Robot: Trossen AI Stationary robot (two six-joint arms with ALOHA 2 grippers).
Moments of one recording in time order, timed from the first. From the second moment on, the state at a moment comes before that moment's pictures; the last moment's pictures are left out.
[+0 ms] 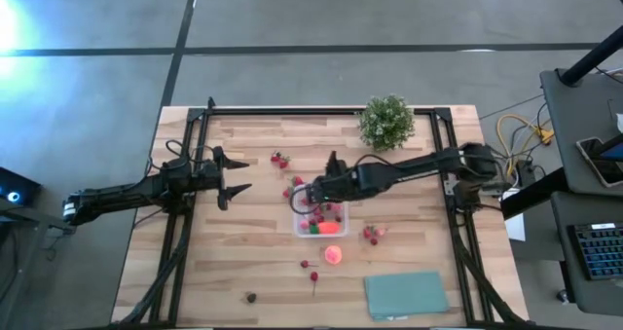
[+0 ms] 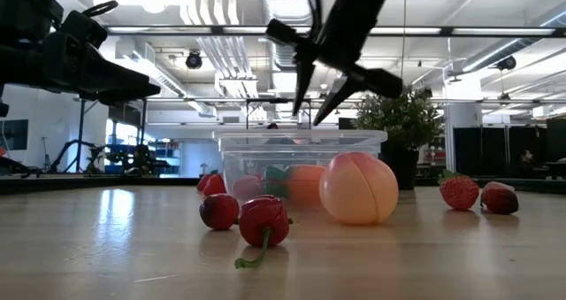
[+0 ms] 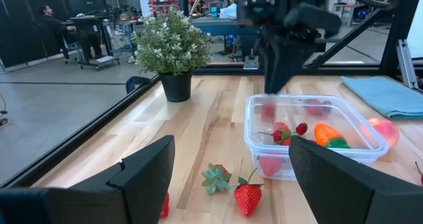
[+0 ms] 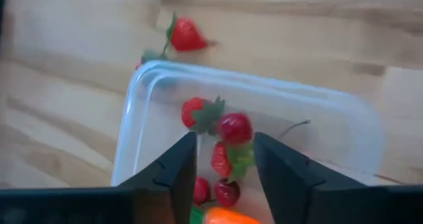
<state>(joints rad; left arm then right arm) 0.24 0.17 0.01 0.04 0.04 0.06 0.09 1.86 1.44 -0.69 0.29 1.42</state>
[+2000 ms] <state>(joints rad) 0.24 0.17 0.01 0.04 0.04 0.06 0.32 1.79 1.14 -1.01 -0.05 1.44</state>
